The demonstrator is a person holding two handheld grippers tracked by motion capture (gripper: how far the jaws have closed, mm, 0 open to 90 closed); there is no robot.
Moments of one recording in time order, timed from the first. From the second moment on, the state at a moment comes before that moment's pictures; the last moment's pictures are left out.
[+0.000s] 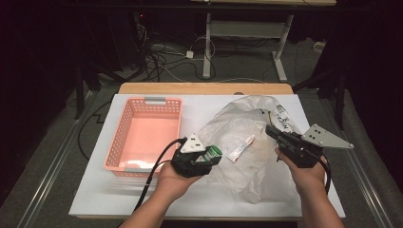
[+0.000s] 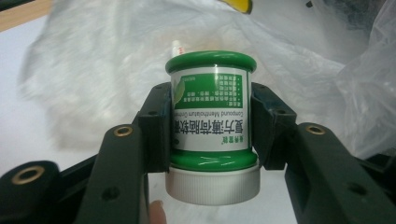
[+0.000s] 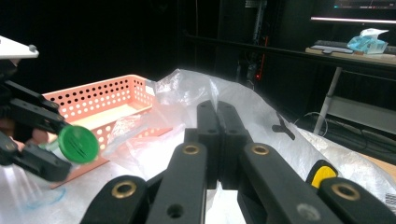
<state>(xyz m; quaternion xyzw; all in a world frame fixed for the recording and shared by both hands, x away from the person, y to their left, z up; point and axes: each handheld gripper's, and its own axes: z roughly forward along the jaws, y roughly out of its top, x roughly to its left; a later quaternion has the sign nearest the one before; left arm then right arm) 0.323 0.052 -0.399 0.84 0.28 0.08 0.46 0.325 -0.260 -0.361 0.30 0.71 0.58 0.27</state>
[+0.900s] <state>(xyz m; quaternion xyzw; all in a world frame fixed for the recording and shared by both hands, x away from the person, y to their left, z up) 0.385 -0.079 -0.467 0.86 0.28 0.08 0.43 0.327 -0.268 -0.361 0.31 0.70 0.58 0.27</state>
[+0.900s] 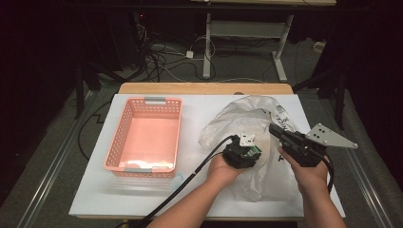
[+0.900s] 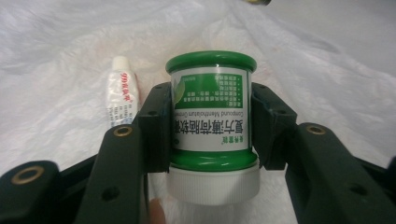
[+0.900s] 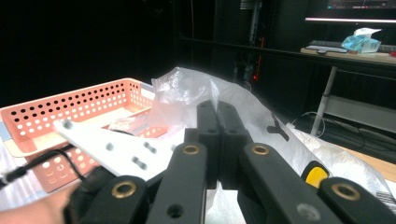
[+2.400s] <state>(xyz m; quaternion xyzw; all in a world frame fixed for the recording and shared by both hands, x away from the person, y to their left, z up) 0.321 0.009 -0.434 0.84 0.27 0.05 0.47 0.325 -0.268 -0.360 0.31 0.70 0.58 0.27</state>
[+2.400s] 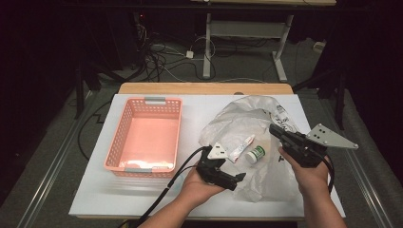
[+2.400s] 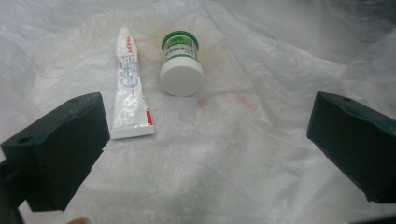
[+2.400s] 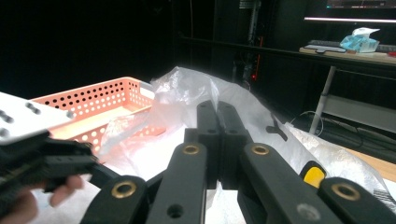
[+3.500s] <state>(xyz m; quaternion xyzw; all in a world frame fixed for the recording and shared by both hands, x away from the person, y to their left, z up) 0.314 0.152 -0.417 0.79 0.39 0.14 0.45 0.327 -0.269 -0.363 0.32 0.70 0.57 0.27</state>
